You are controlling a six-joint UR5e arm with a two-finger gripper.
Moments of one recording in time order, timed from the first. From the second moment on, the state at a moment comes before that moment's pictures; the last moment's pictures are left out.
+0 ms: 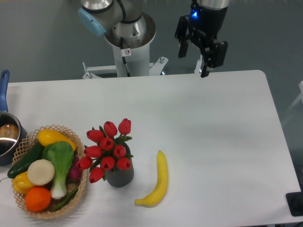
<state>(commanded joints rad) 2.77 -1.52 -1.54 -1.51 1.26 1.76</state>
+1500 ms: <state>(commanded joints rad) 2.93 -1.47 -1.77 -1.25 0.55 1.22</state>
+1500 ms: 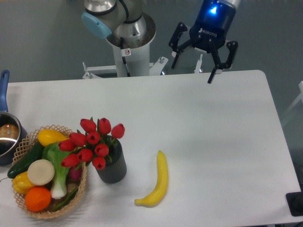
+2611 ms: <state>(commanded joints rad) 2.76 -1.45 -1.98 -1.12 0.74 1.29</state>
